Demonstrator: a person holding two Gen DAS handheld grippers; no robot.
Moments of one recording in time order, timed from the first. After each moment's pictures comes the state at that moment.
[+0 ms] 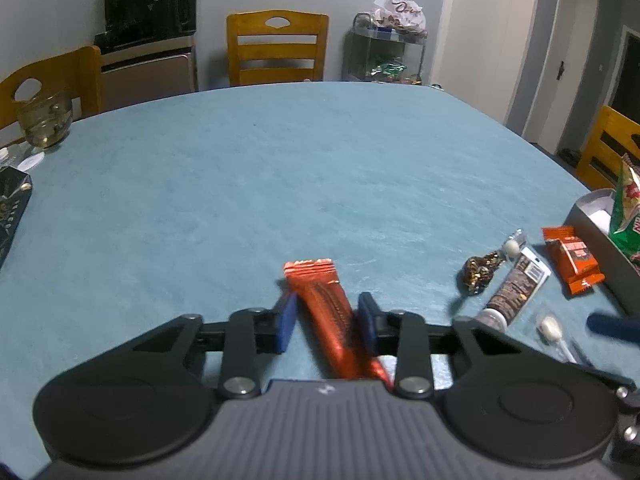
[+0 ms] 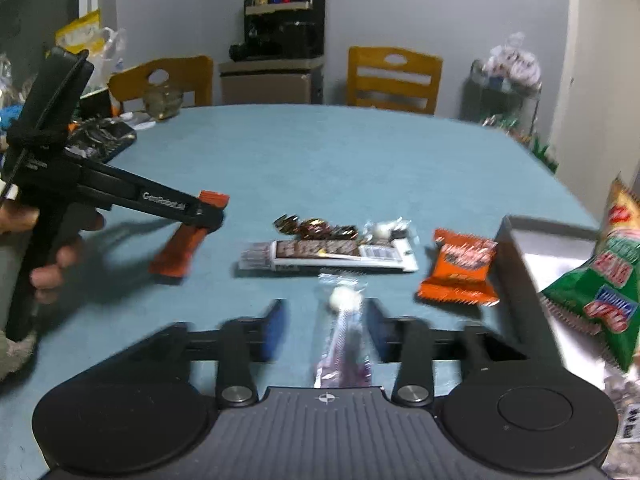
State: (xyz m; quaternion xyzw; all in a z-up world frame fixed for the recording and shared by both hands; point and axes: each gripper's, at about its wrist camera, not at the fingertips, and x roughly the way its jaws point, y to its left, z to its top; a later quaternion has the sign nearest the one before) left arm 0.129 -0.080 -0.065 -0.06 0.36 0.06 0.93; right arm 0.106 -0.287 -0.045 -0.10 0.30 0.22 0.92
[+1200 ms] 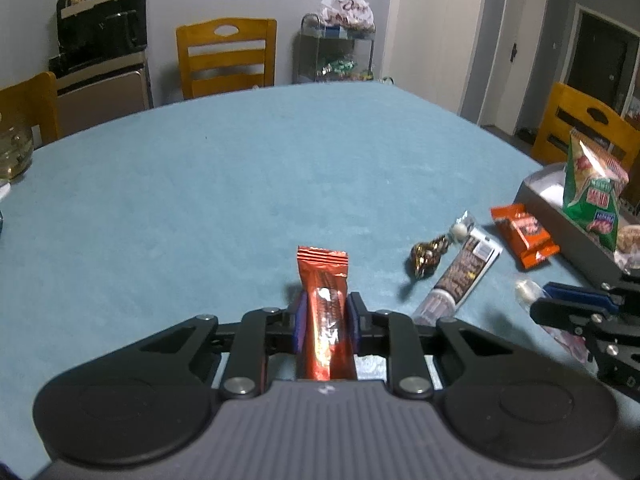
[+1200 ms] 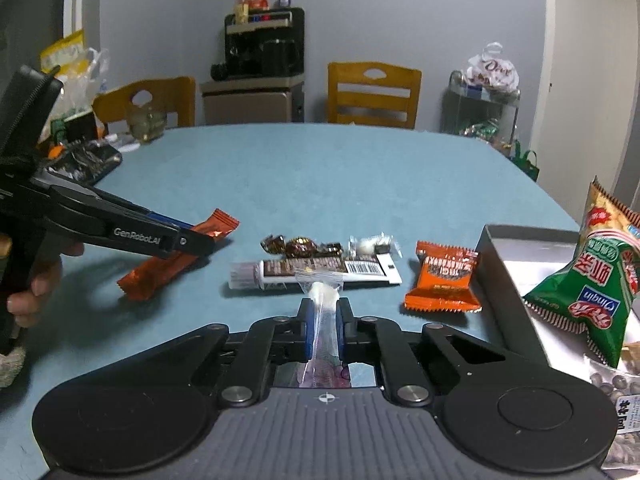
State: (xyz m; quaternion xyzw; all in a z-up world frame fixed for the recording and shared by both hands) left arm 0.119 -0.094 -0.053 -0.03 0.36 -0.01 0.93; right arm 0.103 -0.290 -0.040 -0.07 0.28 0.21 0.93
